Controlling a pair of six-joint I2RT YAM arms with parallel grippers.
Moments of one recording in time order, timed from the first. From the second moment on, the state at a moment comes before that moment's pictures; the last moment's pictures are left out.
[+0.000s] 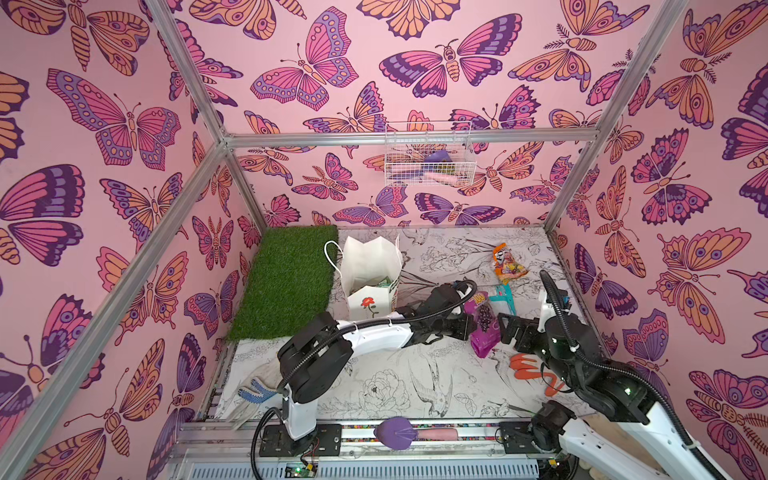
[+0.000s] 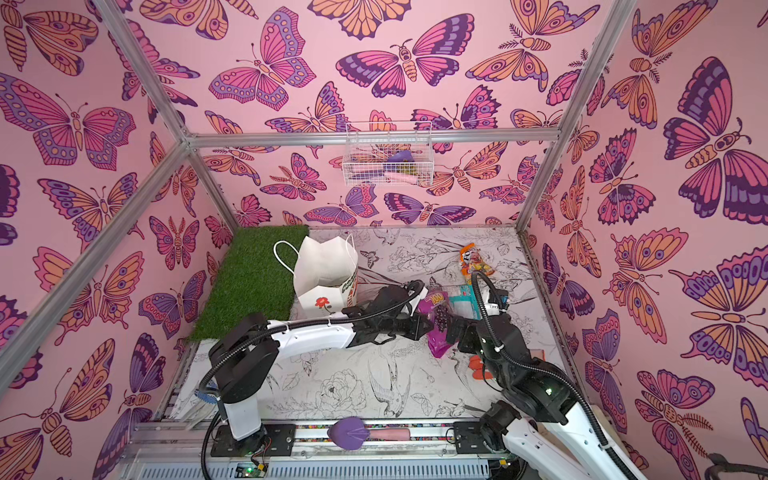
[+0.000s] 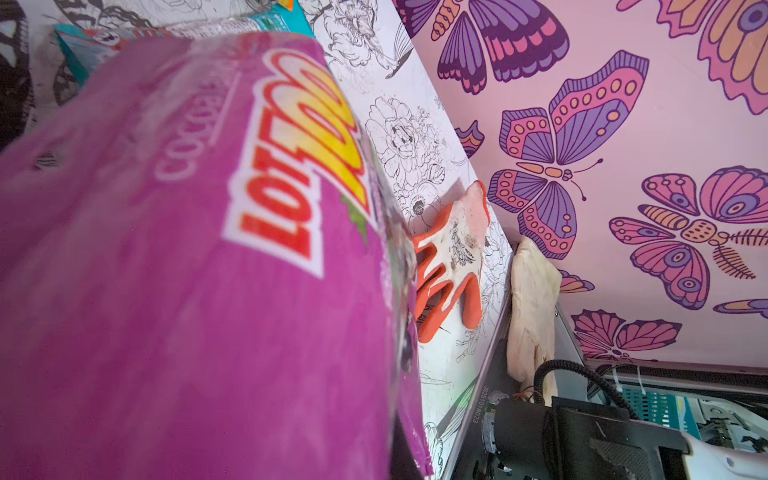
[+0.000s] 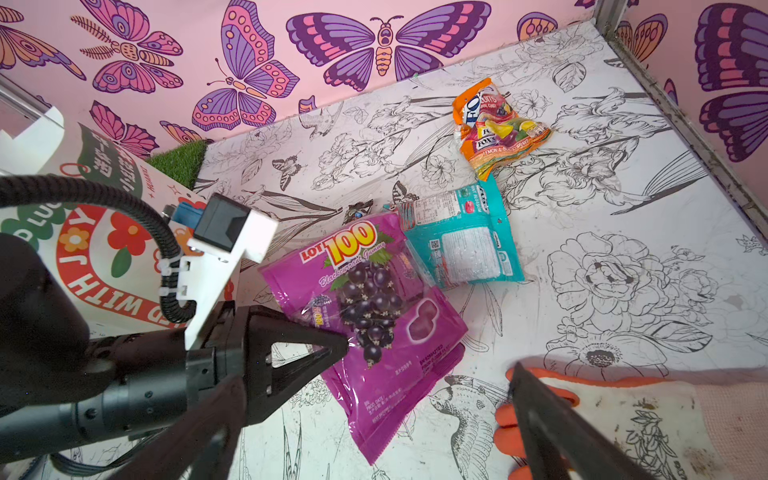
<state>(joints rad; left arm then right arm) -0.99 1.86 1.23 0.03 0.30 -0.65 0.64 0.56 0.82 -0.84 0.37 0.63</state>
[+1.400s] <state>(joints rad) -1.05 1.52 1.34 -0.27 0.03 -0.33 0.64 0.56 0.82 -0.84 0.37 0.65</state>
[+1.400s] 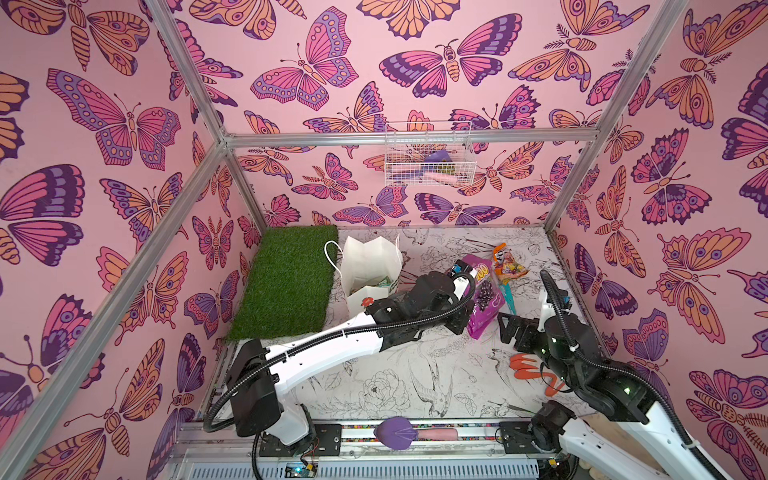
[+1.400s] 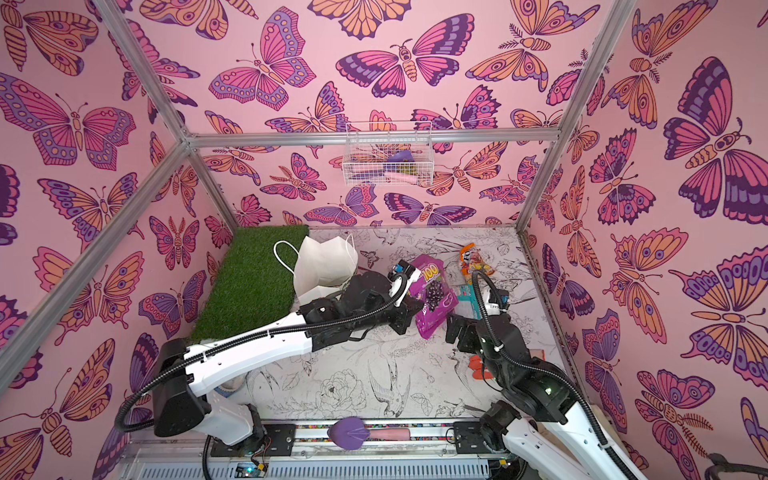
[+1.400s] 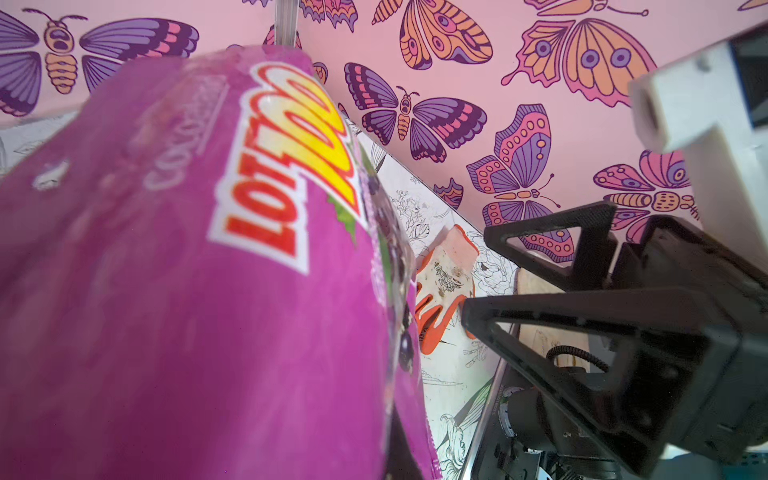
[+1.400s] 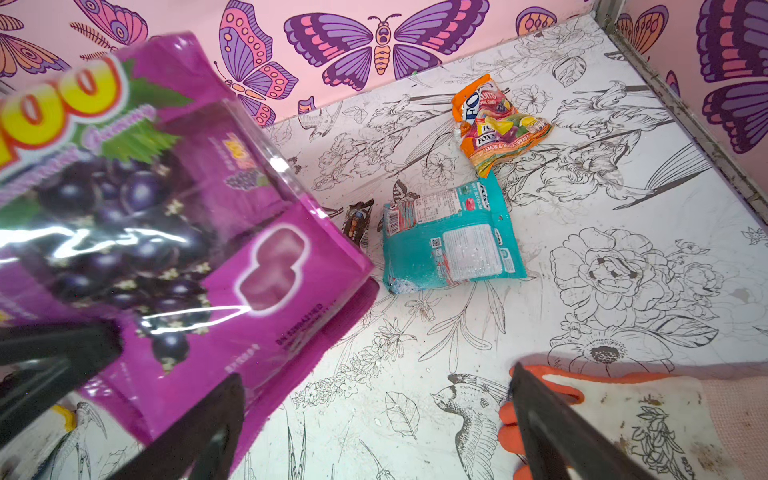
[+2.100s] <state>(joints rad) -1.05 1.38 1.38 -0.35 -0.10 -0.20 0.64 0.56 0.82 -0.84 0.37 0.66</state>
